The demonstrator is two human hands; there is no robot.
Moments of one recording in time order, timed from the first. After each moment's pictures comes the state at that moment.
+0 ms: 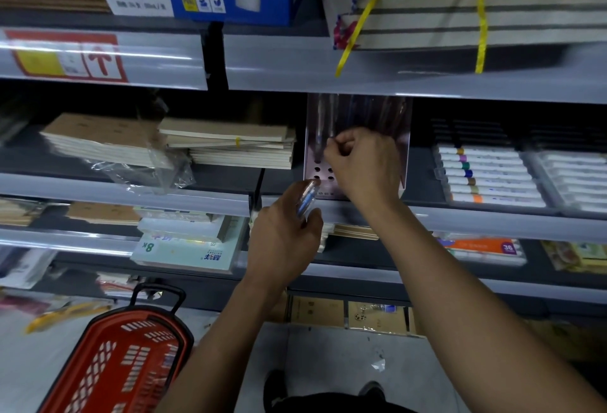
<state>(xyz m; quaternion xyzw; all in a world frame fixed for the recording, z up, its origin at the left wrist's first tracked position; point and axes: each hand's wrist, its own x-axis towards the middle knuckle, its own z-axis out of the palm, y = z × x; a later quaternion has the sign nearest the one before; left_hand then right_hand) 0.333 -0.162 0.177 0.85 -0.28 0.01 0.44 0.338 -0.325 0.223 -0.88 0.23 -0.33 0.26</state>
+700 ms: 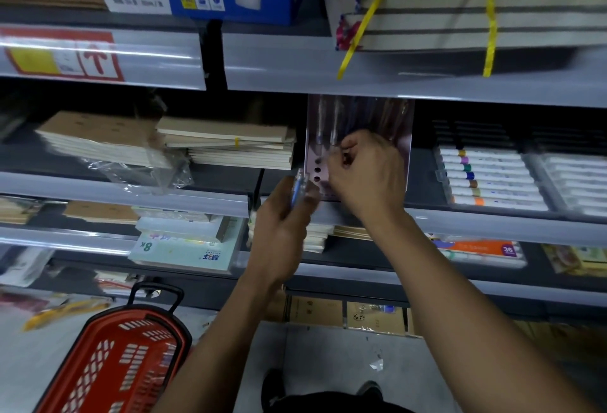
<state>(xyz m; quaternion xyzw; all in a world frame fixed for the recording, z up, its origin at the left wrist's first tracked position) 0.330 -0.165 0.194 0.70 -0.21 -0.13 0.67 0.327 -0.328 0.214 -0.89 0.22 -0.34 0.22</state>
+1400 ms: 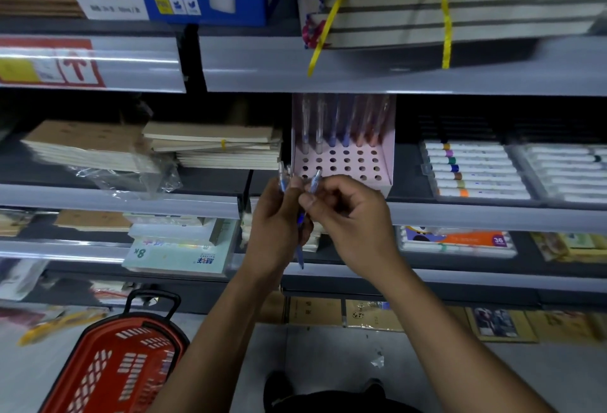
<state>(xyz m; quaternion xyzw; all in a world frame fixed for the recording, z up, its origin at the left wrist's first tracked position) 0.326 -0.176 0.197 0.63 -0.17 -0.19 0.73 0.258 -0.291 0.204 -0.75 0.08 -0.25 0.61</state>
